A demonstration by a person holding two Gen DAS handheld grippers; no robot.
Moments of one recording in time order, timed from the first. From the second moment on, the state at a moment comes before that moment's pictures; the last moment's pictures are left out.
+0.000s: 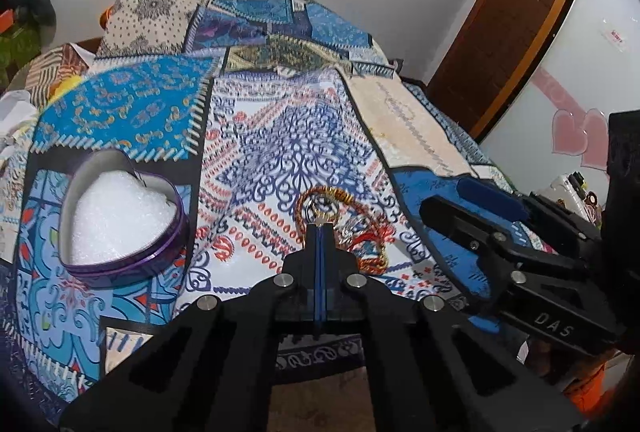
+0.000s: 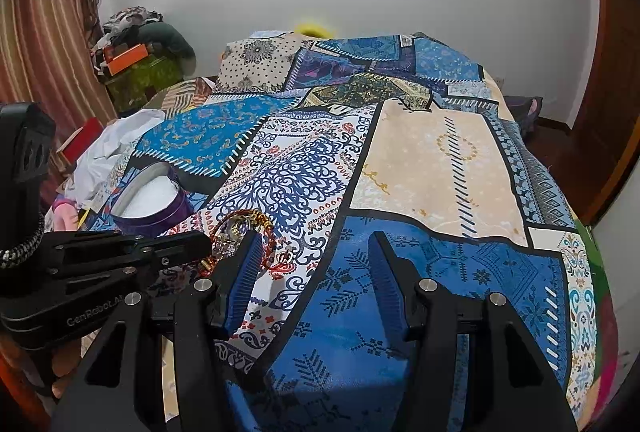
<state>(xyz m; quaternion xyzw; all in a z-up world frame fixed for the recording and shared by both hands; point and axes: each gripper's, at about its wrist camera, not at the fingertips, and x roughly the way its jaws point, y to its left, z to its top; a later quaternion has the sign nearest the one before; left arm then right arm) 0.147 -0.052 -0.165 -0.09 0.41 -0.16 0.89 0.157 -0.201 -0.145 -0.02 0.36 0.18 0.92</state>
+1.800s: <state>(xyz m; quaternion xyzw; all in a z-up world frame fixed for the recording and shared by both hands) 0.143 0.003 -0.158 -0.11 0.40 -0.11 0.90 0.166 -0.165 -0.155 -0.05 0.39 0.21 0.90</state>
